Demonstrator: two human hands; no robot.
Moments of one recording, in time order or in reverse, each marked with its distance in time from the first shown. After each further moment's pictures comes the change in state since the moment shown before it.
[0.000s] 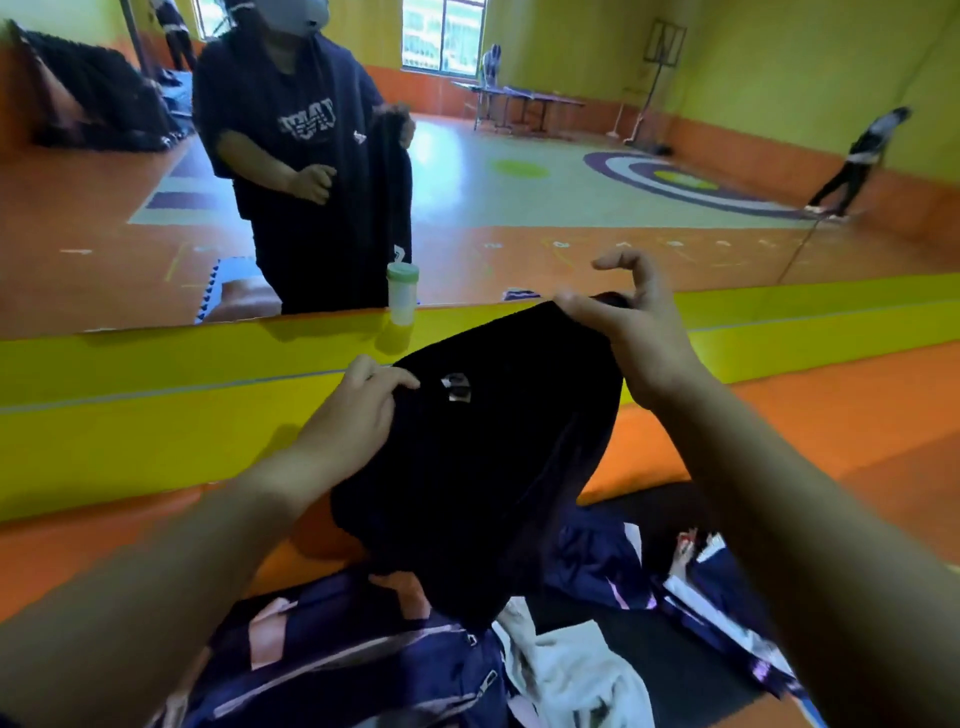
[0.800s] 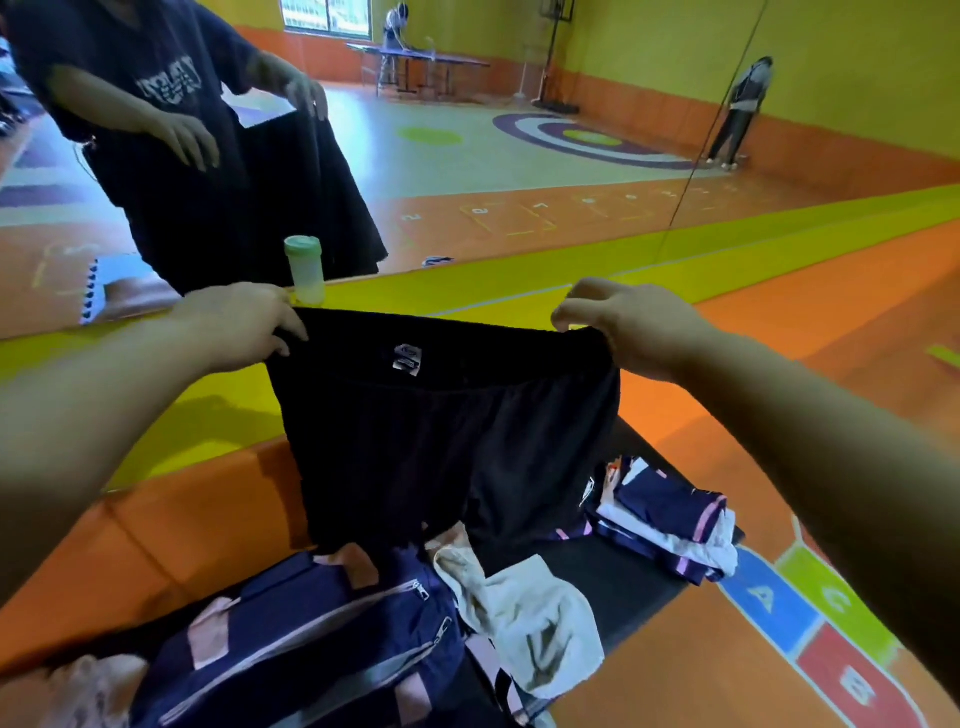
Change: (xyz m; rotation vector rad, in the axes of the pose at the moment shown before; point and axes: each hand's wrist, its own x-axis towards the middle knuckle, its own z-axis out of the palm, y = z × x) left_hand 0.070 0.012 -0.039 0.713 -0.470 0.122; right_hand -0.039 0.018 -0.126 -1.584 -0.362 -0.452
